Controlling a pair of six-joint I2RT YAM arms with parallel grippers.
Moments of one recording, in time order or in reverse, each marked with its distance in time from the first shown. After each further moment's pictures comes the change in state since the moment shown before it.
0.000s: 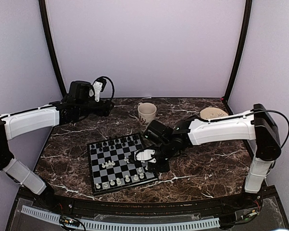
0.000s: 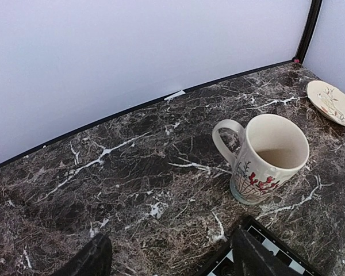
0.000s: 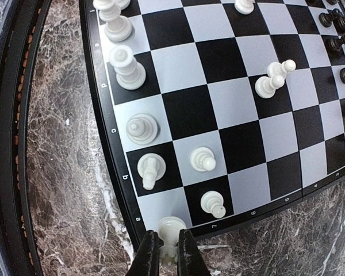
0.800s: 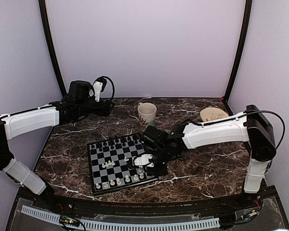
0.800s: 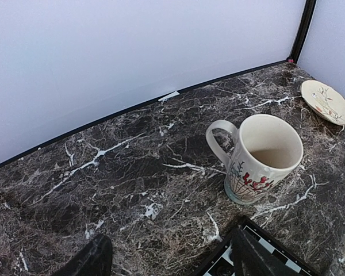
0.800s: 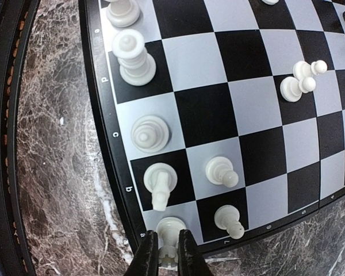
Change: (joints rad) left arm 0.000 -0.003 0.000 0.004 0.028 0.000; right arm 0.026 0.060 0.010 0.005 0.028 -0.010
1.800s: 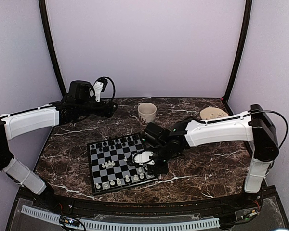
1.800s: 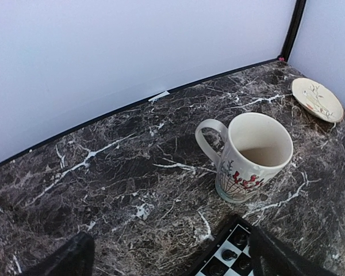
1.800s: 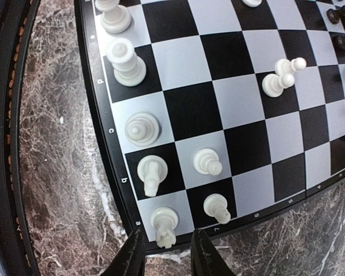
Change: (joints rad) left arm 0.000 0.000 0.000 0.000 0.041 0.007; right arm 0.000 -0.011 0.021 -0.026 0.026 0.017
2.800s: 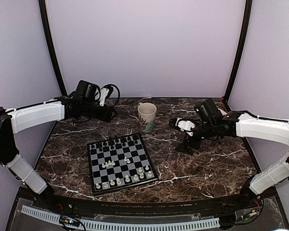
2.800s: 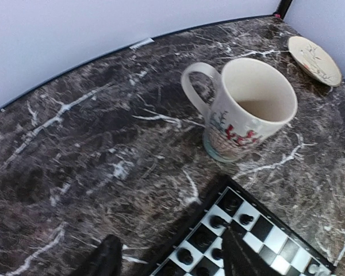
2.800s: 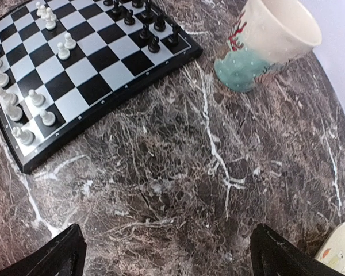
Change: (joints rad) left arm -0.003 0.090 0.106 -0.224 0.059 -0.050; right arm -0.408 -0.509 -0.387 0.249 -0.026 0.027
